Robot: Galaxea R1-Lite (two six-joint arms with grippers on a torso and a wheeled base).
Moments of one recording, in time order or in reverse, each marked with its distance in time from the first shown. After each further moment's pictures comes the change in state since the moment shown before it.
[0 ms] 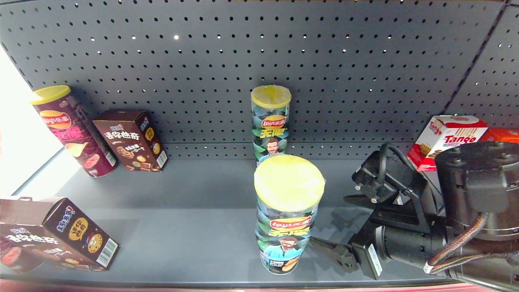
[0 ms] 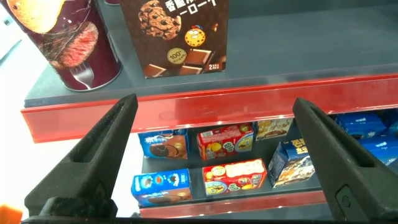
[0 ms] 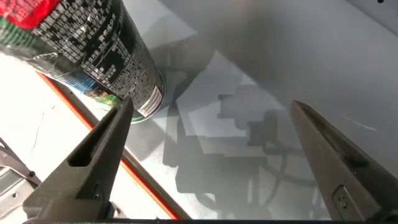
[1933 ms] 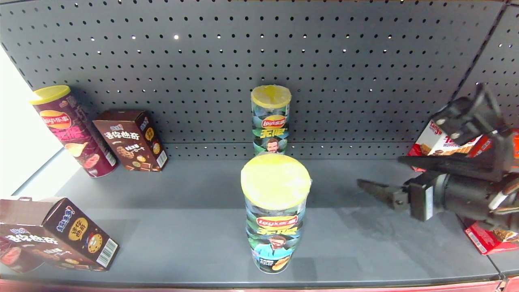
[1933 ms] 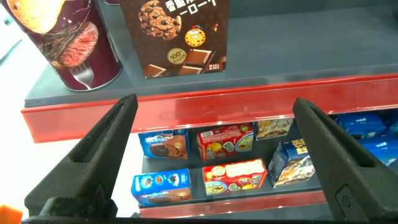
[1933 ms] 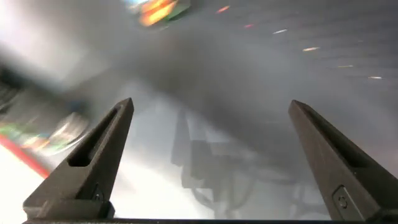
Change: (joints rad) left arm 0.000 0.000 0.000 0.000 0.000 0.001; right arm -0.262 -0.174 -0.022 -0.001 -0.007 0.005
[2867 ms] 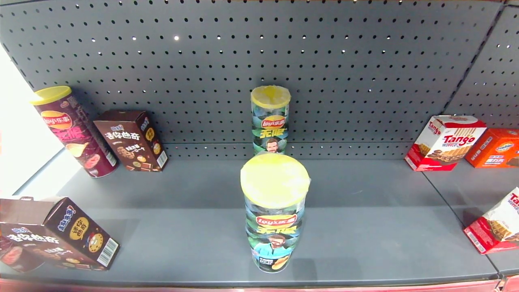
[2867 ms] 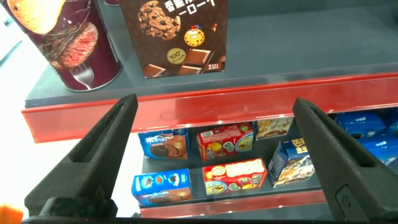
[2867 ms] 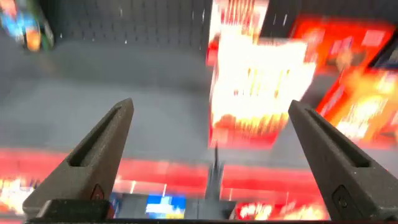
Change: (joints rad) left arm 0.000 0.000 0.000 0.000 -0.001 0.003; right arm -0.393 -1.061 0.545 0.200 0.004 -0.001
